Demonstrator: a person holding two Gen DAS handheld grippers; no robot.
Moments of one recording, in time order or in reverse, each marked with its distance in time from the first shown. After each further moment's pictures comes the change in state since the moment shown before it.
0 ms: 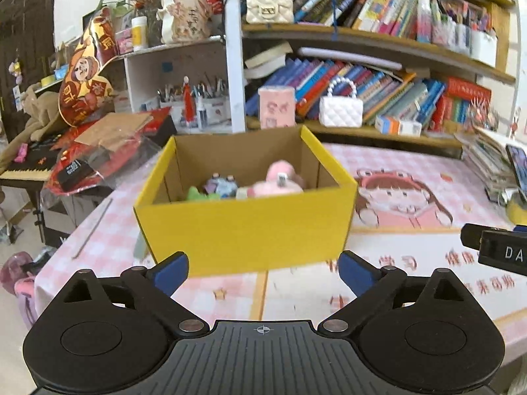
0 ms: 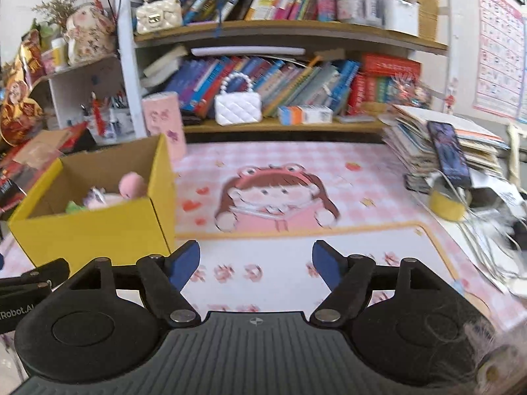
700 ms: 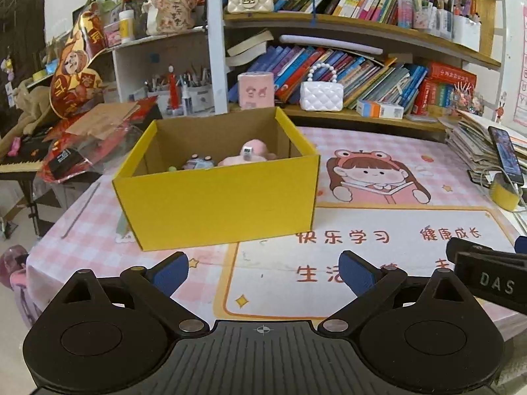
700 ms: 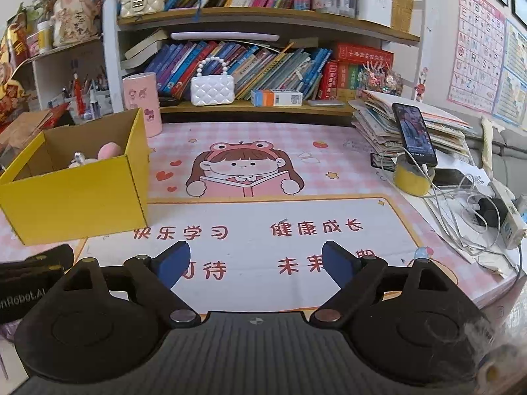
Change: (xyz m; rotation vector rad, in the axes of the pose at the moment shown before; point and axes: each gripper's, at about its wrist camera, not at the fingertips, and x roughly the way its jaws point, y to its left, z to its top) left arm -0.016 -0.032 -0.017 0.015 0.029 -0.023; right arm -0.021 -0.013 -0.030 -0.001 0.035 -0.085
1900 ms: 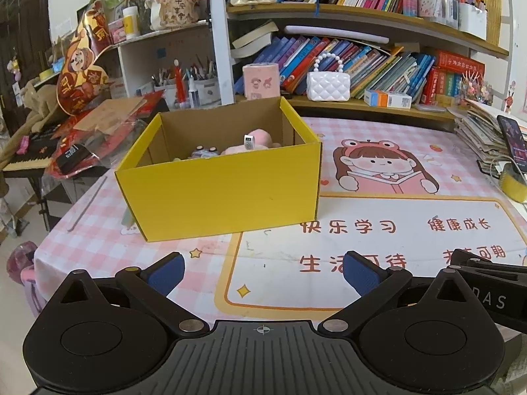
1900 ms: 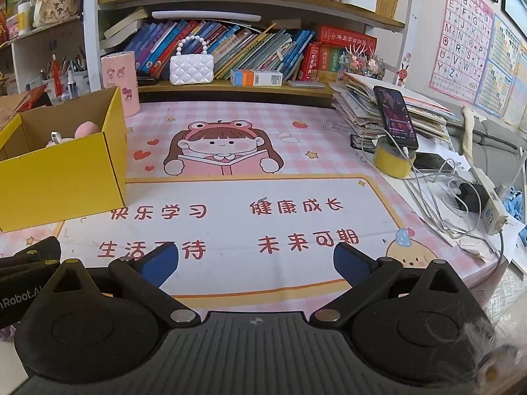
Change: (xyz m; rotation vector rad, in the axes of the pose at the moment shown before) left arm 0.002 -0.012 -0.006 0.005 0.030 0.052; right arm 0.004 0.002 -0.008 -0.006 0.066 -0.088
